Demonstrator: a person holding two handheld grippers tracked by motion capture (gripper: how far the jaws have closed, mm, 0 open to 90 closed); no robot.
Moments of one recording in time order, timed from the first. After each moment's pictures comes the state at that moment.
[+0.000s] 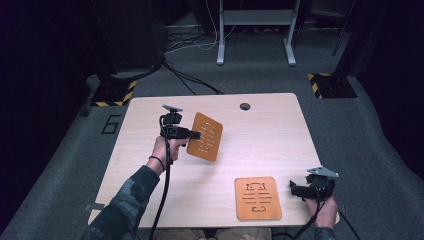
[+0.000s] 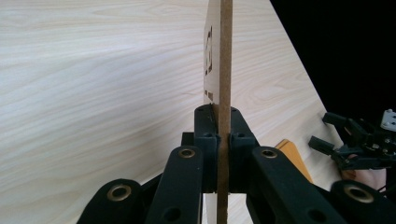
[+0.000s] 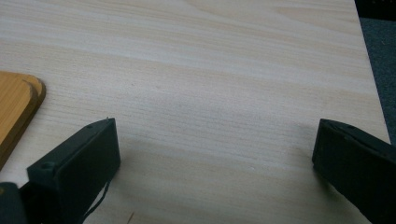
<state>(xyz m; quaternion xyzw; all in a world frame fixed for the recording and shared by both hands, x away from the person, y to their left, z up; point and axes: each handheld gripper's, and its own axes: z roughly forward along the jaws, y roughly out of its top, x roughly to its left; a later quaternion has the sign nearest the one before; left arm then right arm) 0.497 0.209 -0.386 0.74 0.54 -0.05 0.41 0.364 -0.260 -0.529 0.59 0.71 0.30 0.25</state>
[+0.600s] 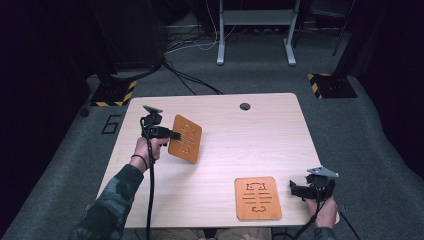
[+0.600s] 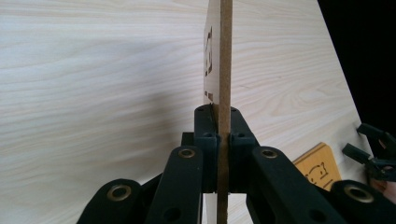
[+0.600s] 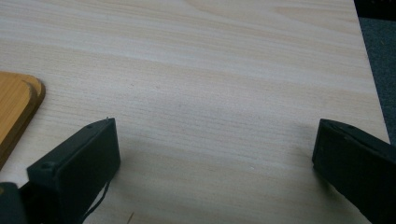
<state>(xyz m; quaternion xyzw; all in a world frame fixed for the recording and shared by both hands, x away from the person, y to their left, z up) 0.508 0.269 -0.398 0.71 0.60 -0.04 0.37 0.364 -0.260 -0.529 0.59 0.71 0.30 0.25</state>
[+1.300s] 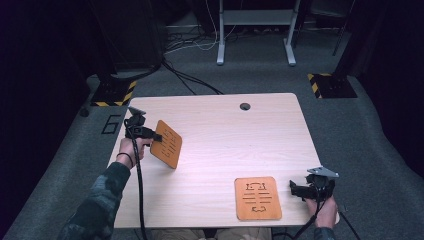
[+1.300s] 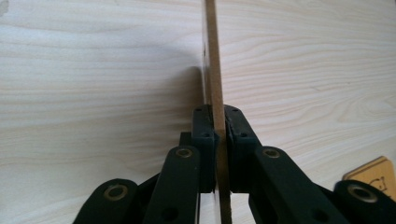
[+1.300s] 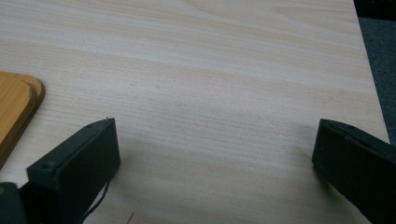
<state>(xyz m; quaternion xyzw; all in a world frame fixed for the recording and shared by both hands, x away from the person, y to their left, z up) 0.519 0.320 -0.414 0.70 0.65 -0.02 0.31 0.364 -0.260 -0.529 0.59 0.71 0.30 0.25</state>
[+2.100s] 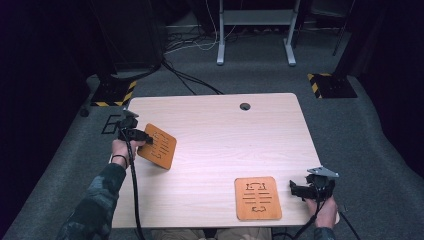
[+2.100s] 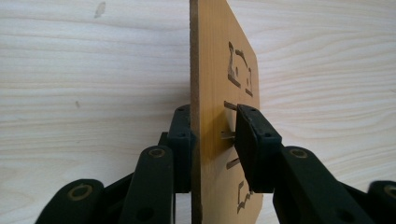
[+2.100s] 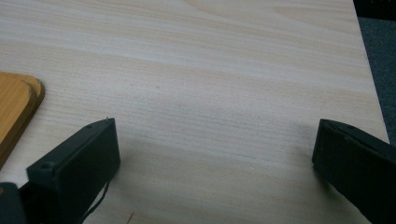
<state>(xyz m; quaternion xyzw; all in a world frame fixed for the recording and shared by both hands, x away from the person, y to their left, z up) 0.522 0.348 -0.428 0.70 0.67 0.04 0.25 0.364 -0.260 -0.529 0.59 0.71 0.30 0.25</state>
